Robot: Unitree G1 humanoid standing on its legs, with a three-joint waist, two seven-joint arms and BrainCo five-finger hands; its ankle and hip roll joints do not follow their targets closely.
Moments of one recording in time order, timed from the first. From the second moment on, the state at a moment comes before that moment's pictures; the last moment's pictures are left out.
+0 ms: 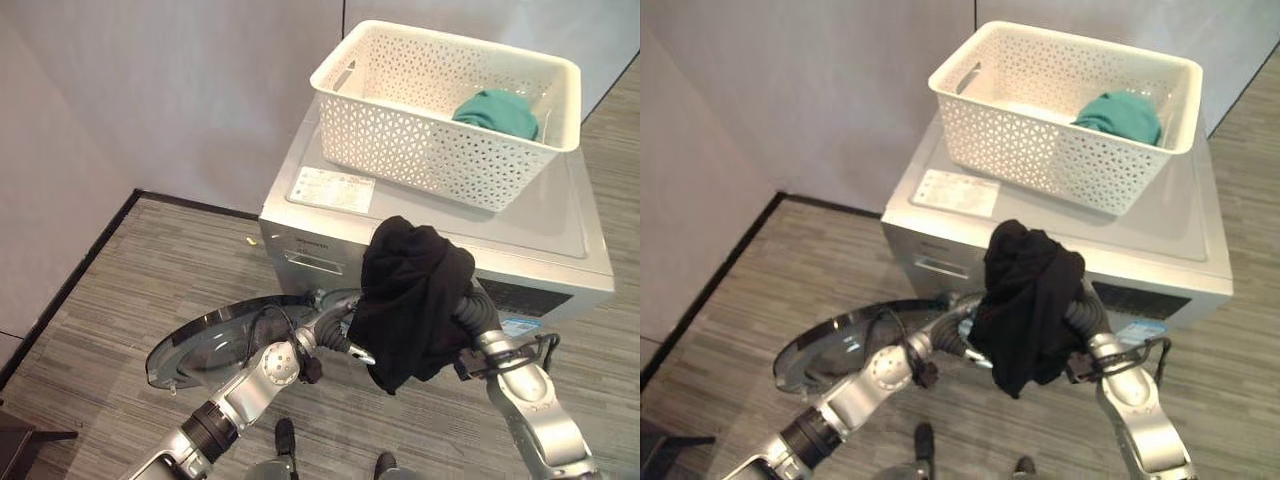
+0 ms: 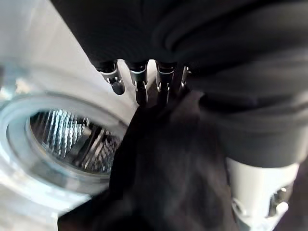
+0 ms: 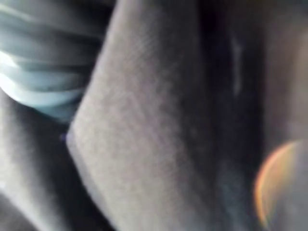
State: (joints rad) left arm -0.31 0.33 -0.68 0.15 0.12 0.00 -0.09; right arm 0.09 -0.48 0.08 -0.26 0.30 0.02 0.00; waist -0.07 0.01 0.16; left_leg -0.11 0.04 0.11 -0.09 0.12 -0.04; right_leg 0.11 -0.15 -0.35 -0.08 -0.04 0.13
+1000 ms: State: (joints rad) left arm -0.35 0.26 -0.63 0.21 -0.03 0.03 0.02; right arm -0.07 -0.44 0.25 -0.18 0.29 -0.02 -0.11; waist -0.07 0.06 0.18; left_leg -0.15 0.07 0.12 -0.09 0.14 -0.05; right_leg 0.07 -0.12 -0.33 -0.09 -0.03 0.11
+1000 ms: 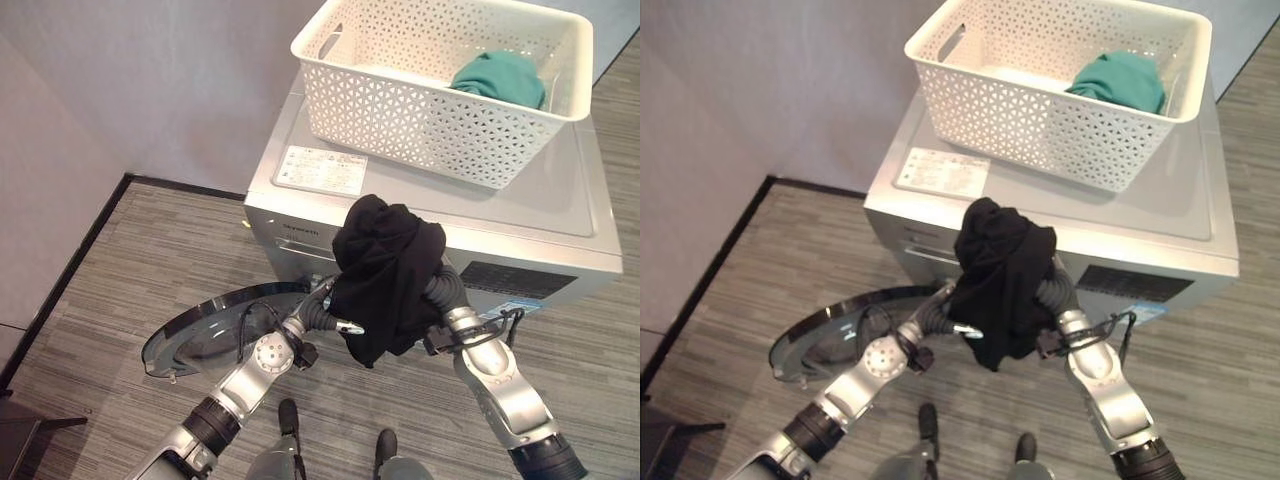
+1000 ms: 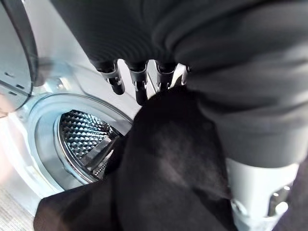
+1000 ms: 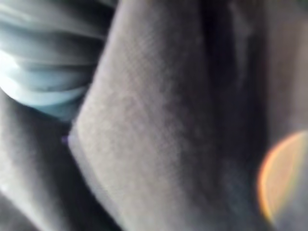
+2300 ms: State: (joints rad) left arm -0.19 0.32 -0.52 0.26 -0.11 0.02 0.11; right arm 0.32 -0.44 0.13 0.10 0.29 0.01 -0.05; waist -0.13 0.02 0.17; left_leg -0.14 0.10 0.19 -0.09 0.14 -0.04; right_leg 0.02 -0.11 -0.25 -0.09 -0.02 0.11
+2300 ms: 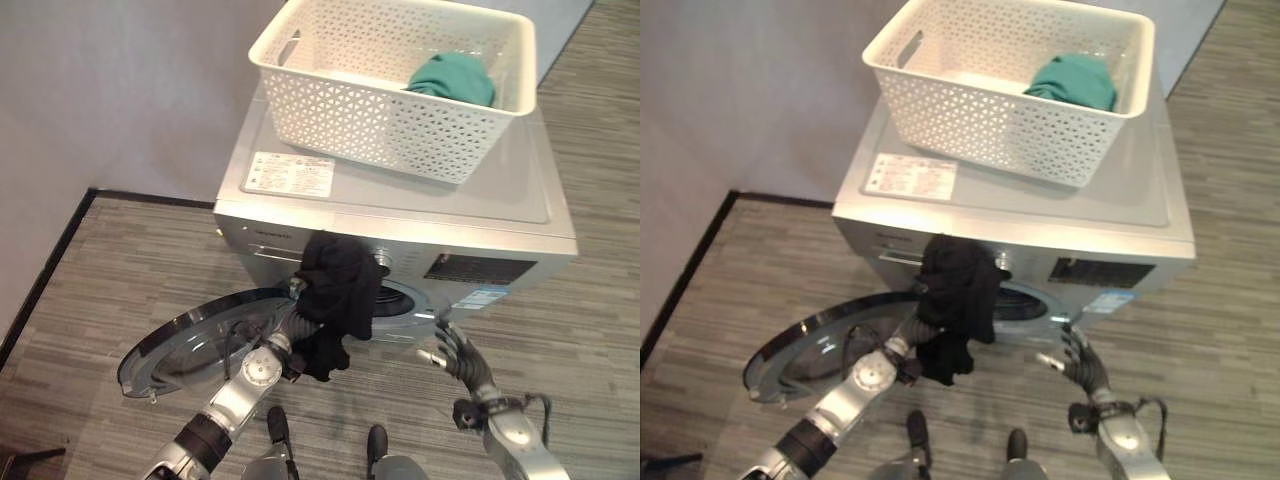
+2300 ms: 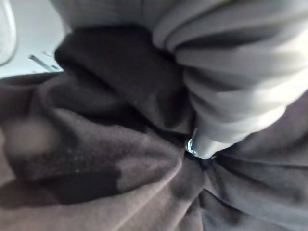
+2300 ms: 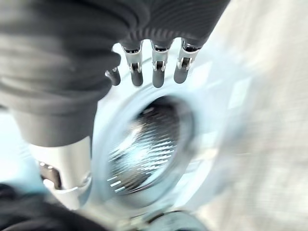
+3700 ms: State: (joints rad) left arm -0.16 0.39 -0.52 0.30 -0.11 -0.02 -0.02; right arm -0.03 -0.38 0.16 1.10 -0.05 0.02 -0.09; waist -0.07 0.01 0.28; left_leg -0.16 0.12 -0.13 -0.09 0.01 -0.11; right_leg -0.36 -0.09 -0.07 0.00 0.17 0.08
